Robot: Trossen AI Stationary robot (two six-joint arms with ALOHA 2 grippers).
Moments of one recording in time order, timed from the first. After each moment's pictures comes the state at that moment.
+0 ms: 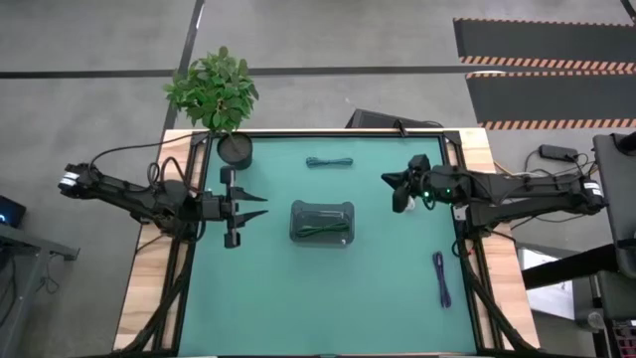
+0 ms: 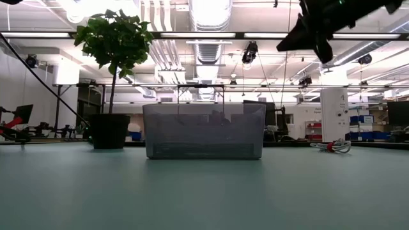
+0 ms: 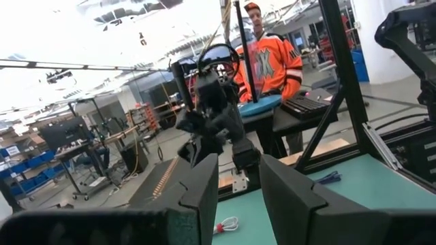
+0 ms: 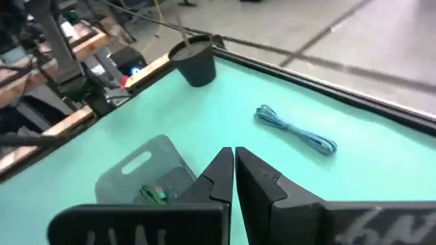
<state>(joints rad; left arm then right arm) -0.26 0.71 0.56 0.36 -0.26 0.40 -0.05 0.87 0.67 -0.22 0.37 0.54</state>
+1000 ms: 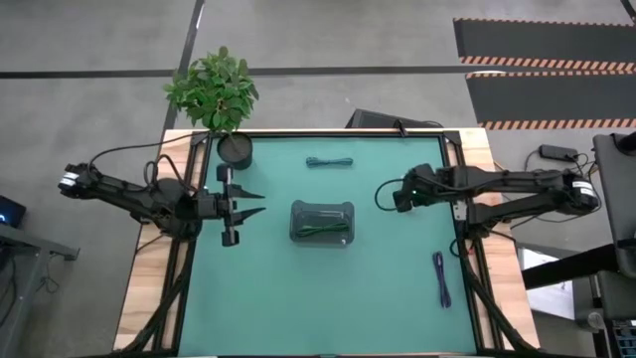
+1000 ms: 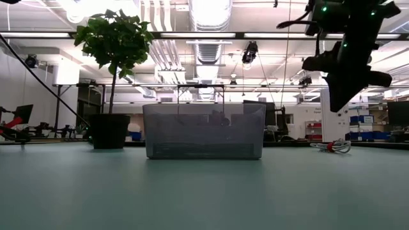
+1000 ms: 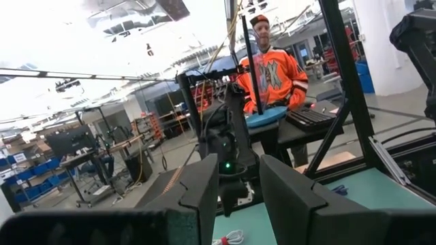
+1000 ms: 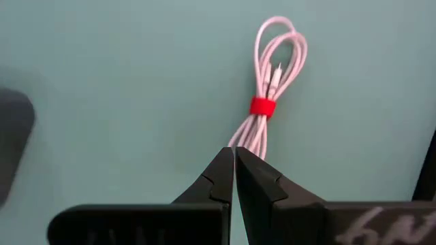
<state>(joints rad) -0.25 0.70 0.56 0.39 -0.27 0.41 -0.20 1.08 0.73 -0.94 0.23 1.03</state>
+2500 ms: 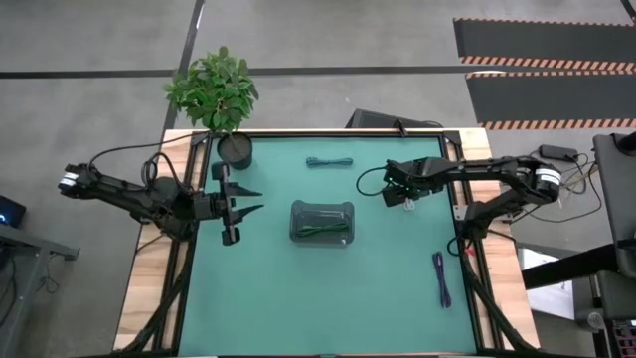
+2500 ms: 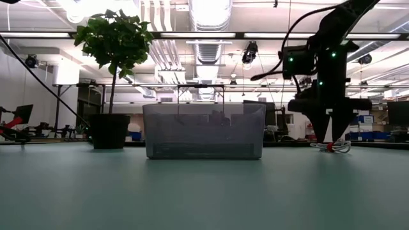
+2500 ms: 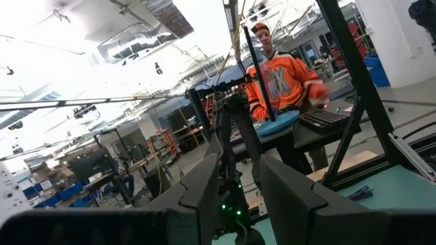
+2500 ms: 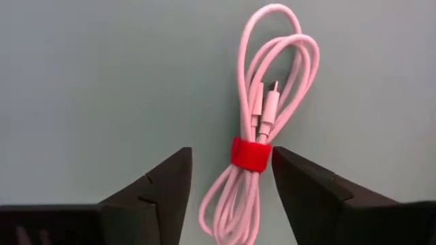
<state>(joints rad) -0.25 0.70 0.56 0.44 -0.27 0.54 -0.41 1.43 0.73 -0.77 0.16 0.86</state>
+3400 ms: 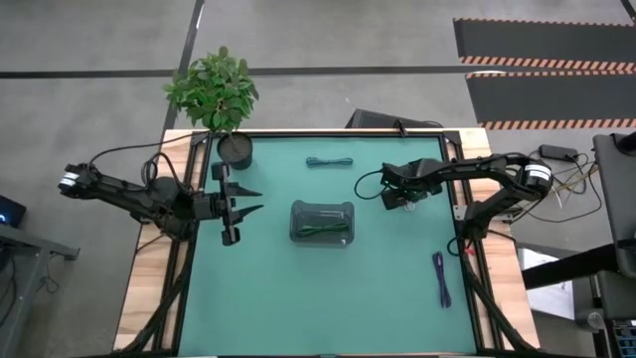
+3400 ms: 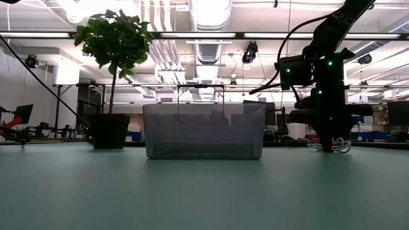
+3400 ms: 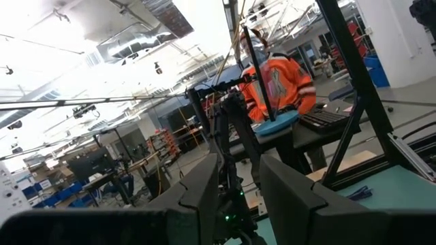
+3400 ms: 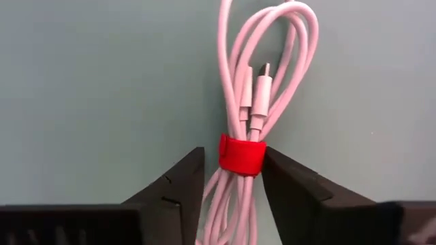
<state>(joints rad) -0.25 0.70 0.56 0.44 -0.27 0.54 -0.41 1.51 0.72 -0.77 0.16 0.86</state>
